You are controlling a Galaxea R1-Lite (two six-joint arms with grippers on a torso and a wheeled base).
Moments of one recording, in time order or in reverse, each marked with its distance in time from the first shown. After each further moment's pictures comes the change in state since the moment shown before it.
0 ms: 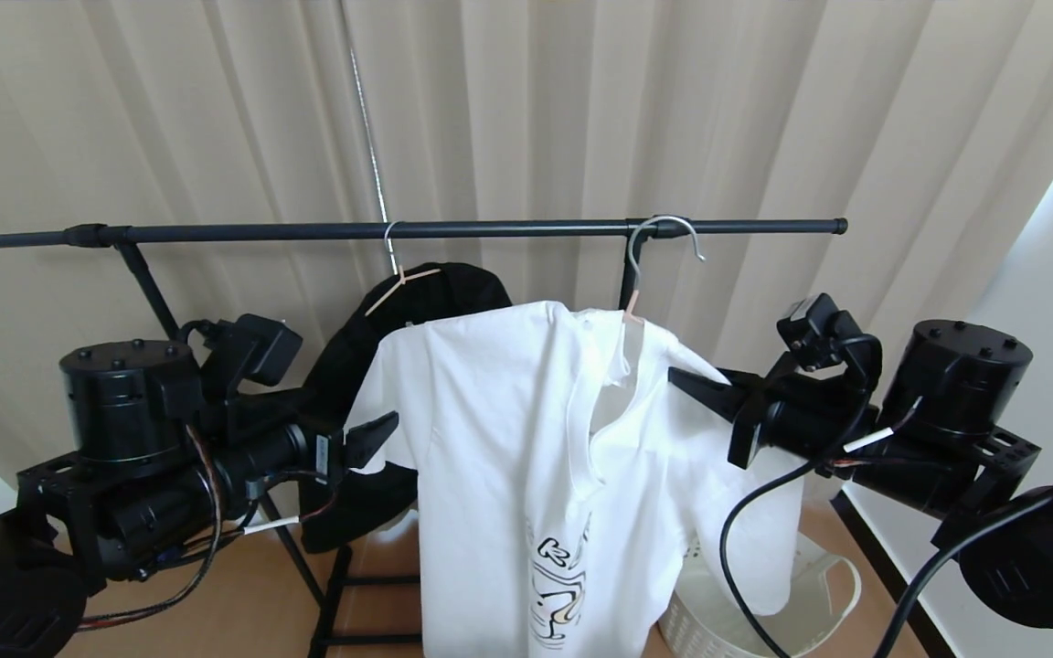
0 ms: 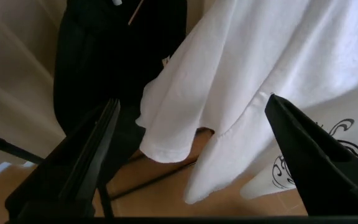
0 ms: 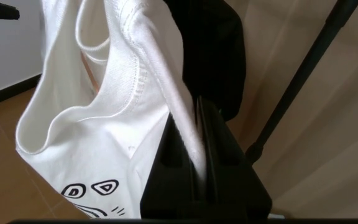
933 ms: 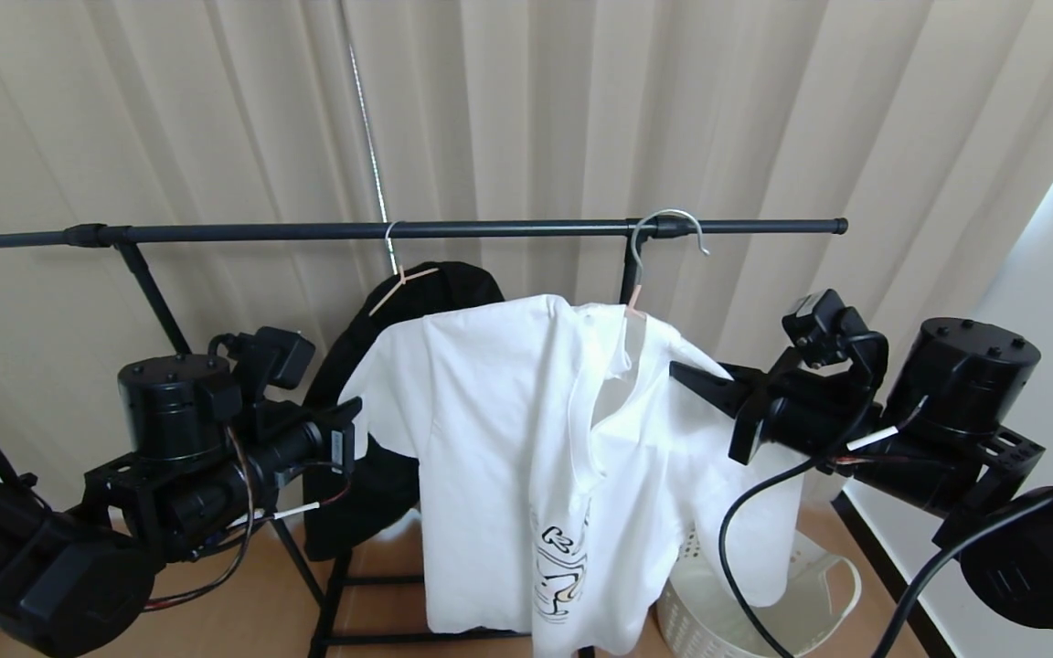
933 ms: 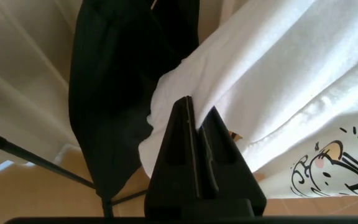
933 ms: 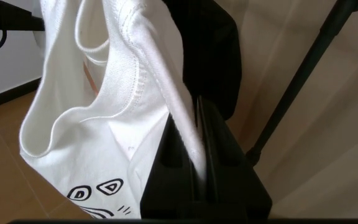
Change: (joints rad) left arm 0.051 0.170 -0.005 -0.183 0.009 -0.010; right arm -0.002 -0.001 0.001 -0.027 0.001 0.002
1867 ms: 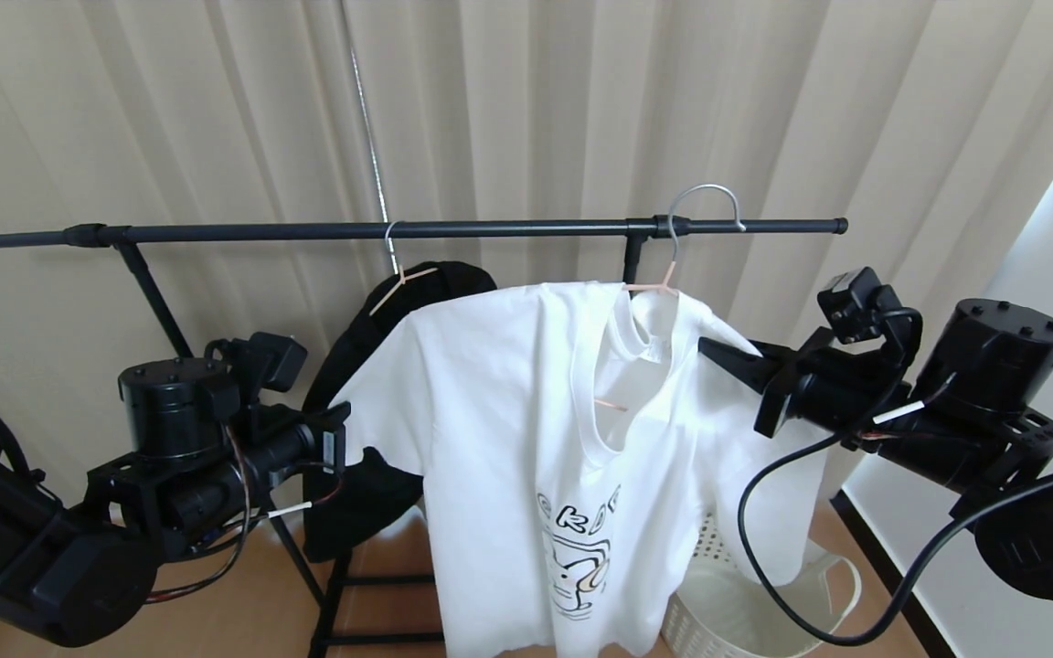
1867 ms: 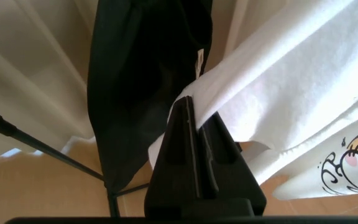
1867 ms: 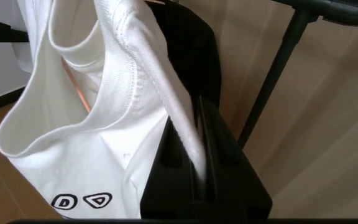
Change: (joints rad) left arm 0.039 0.034 -0.006 0.000 0.000 0.000; right arm -0.089 -0.008 -0.033 0.000 0.033 0.007
